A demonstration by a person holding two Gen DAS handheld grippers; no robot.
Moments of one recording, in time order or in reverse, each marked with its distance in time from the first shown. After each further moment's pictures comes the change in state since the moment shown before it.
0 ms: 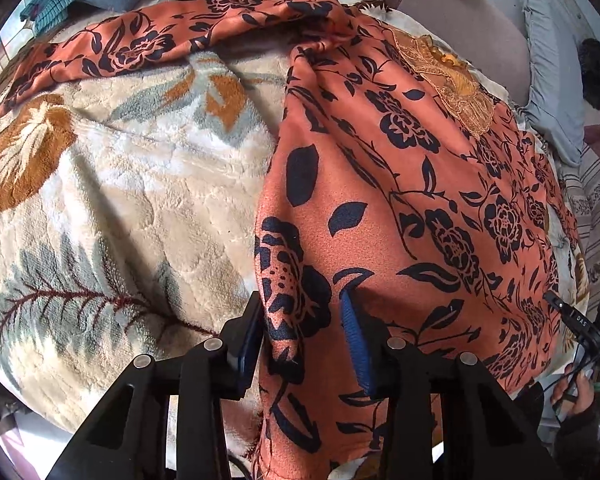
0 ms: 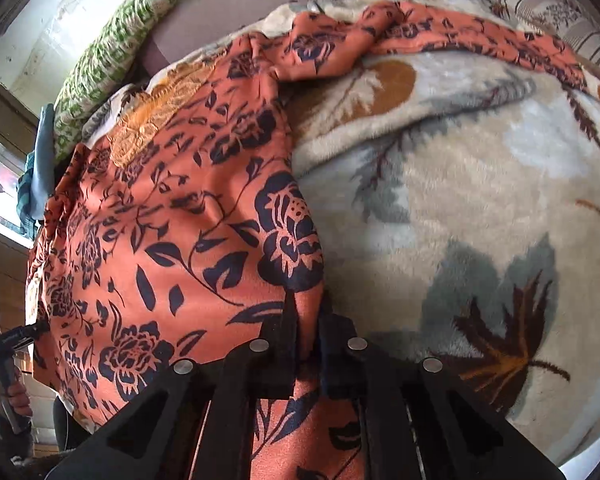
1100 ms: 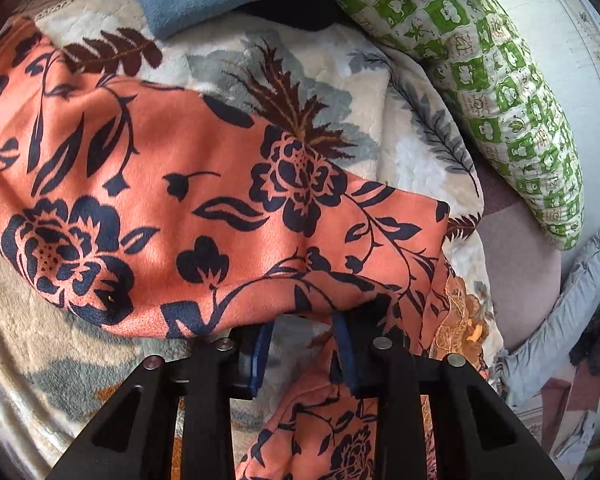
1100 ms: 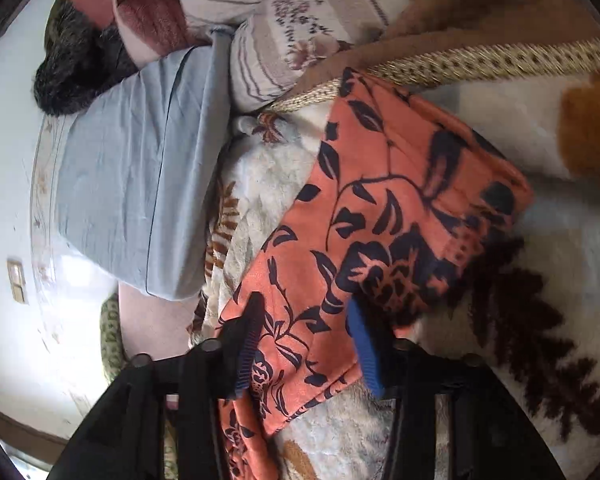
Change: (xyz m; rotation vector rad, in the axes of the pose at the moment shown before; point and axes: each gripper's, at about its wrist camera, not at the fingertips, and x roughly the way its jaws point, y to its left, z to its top) left arm 0.052 0.069 0.199 -0.612 -0.207 -0.118; right arm 0.012 -0.258 0.192 0.879 -0.422 0.256
